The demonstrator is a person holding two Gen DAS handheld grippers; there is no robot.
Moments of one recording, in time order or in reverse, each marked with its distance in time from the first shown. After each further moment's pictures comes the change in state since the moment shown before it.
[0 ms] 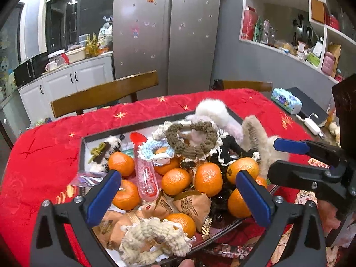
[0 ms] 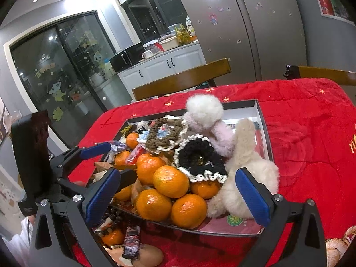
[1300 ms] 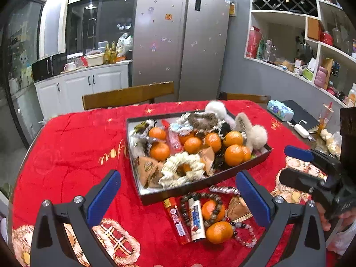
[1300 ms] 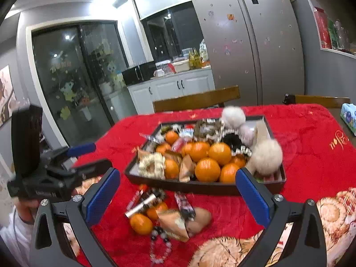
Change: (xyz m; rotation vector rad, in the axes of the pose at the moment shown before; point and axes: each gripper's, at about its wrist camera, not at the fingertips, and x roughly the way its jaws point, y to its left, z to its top) left arm -0.122 0.027 -0.069 -0.066 -0.078 0.042; right arm -0.071 0.085 -0.066 -0.119 -0.151 -0.042
